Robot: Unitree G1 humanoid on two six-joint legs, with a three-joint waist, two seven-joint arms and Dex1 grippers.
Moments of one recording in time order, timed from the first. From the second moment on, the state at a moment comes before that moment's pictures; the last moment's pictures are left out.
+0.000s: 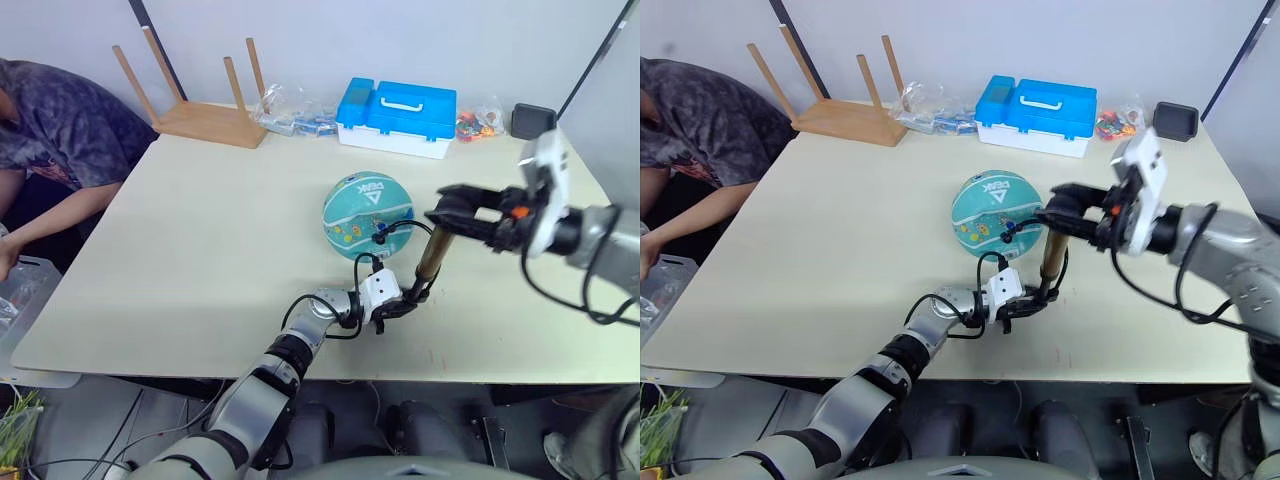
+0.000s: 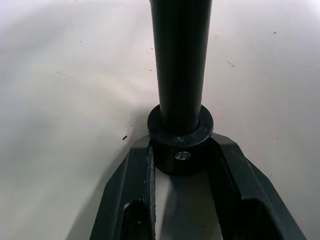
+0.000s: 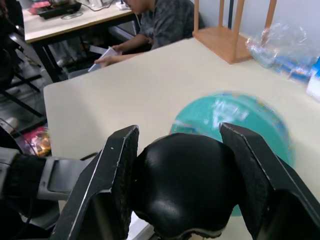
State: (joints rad) left arm -0.58 0.06 -0.36 0.94 0.12 -0.34 -0.84; right arm -0.43 -0.76 -0.03 -0.40 0.89 0.83 0.65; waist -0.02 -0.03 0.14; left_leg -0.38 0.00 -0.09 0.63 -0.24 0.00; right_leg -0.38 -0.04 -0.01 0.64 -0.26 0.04
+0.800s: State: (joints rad) left arm -0.59 0.05 -0.36 0.96 0.11 -0.36 -0.85; right arm -0.50 -0.80 -0.06 -0.37 0.88 0.95 0.72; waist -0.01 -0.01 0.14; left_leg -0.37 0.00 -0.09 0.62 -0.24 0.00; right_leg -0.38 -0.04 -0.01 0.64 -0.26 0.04
